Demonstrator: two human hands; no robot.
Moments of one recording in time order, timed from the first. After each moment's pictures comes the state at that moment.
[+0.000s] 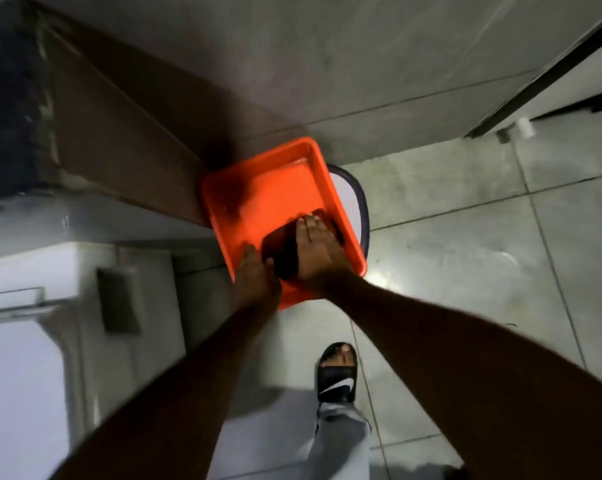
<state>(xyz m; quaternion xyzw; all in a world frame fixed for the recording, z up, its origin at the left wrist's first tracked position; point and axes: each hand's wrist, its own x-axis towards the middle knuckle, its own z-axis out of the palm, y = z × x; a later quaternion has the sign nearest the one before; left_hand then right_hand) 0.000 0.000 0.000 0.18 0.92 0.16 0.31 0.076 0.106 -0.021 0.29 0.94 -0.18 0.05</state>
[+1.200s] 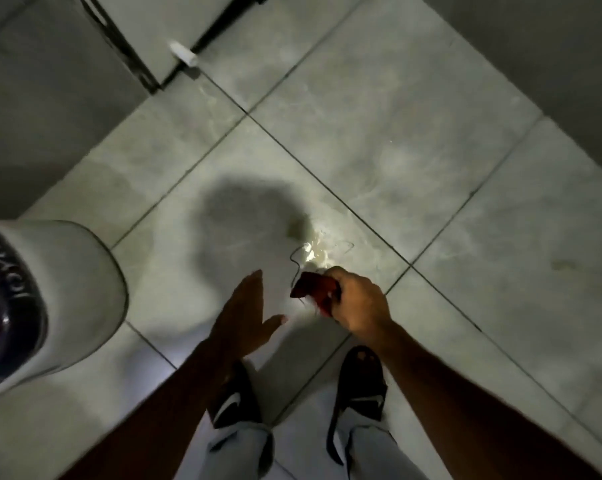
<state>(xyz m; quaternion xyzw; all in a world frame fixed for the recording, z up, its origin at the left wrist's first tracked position) 0.458 0.158 -0.122 0.60 0.65 -0.07 0.46 0.672 0.210 -0.082 0.66 0.63 -0.40 0.09</state>
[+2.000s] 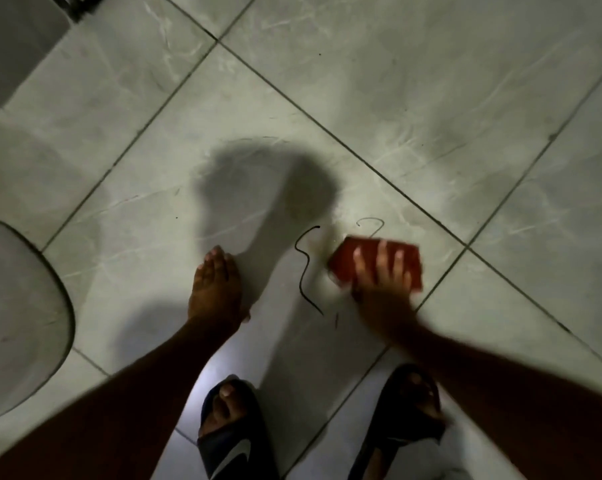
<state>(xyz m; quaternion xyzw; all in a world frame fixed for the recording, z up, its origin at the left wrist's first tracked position) 0.419 0.184 -0.291 0.65 0.64 -0.28 0.31 0.707 0.175 -0.308 0.65 0.71 -0.25 0.10</state>
